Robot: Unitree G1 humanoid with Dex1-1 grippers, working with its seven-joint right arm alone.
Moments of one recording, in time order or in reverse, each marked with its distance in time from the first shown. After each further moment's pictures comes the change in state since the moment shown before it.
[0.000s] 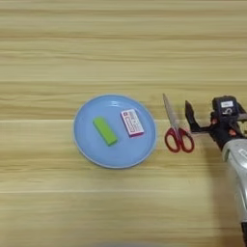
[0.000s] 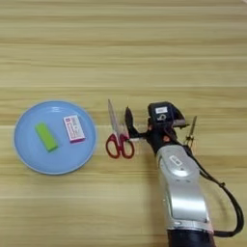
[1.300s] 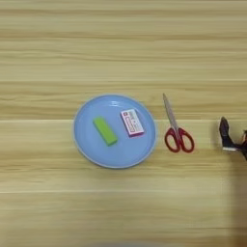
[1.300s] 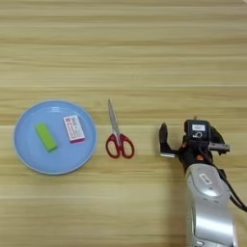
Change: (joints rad) arm 0.099 -0.006 -0.143 -0.055 -0.003 0.101 -0.081
